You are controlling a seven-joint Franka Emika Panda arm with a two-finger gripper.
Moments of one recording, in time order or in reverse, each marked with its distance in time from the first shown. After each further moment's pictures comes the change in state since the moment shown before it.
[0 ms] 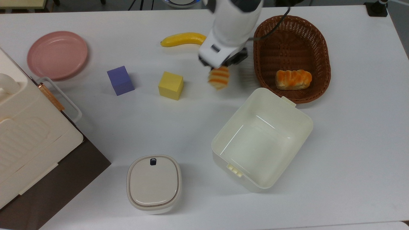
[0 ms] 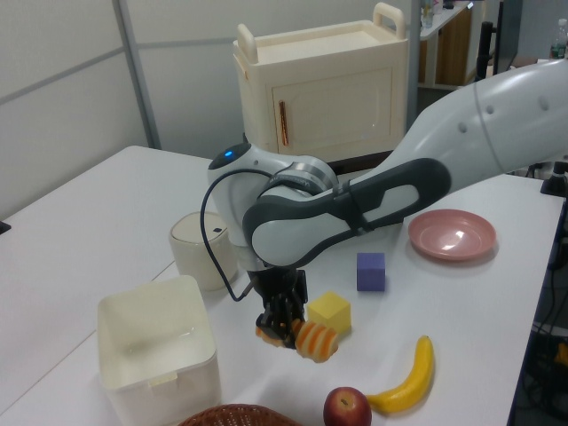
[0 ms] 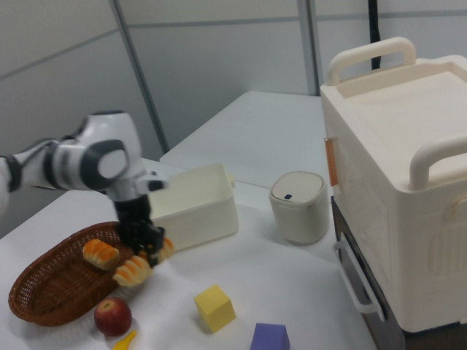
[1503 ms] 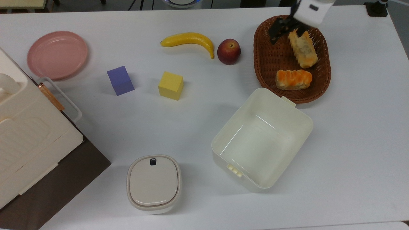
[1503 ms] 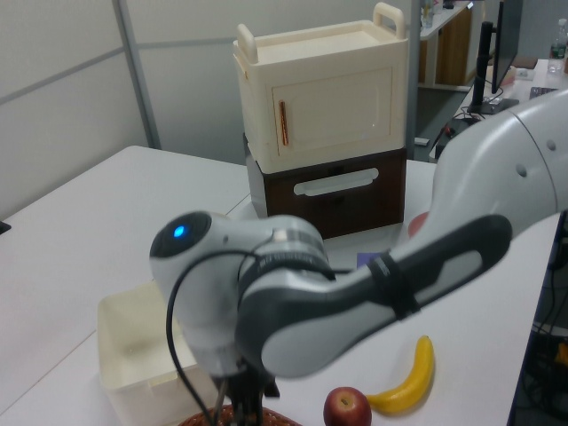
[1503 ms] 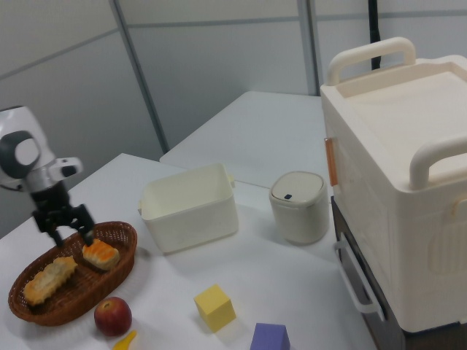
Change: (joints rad) arm 0.351 -0.017 -0.019 0.036 -0.025 -0.004 0.096
